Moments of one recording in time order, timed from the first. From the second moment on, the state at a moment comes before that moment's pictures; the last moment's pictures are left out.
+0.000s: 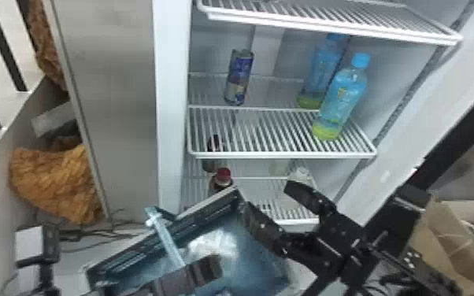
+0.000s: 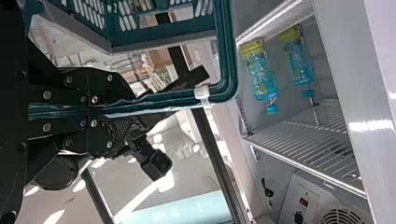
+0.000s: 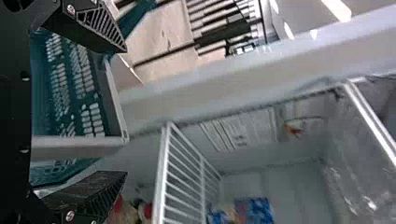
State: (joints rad) left arm 0.37 0.11 0.10 -2.13 1.17 1.23 -0.62; right arm 0.60 -0.15 -0.15 -2.45 -0.31 0.50 0.53
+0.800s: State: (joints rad) left arm 0.37 0.12 0.10 -2.13 1.17 1.23 -0.62; right arm 0.43 -0.13 -0.15 -2.28 -0.27 0.34 0.45
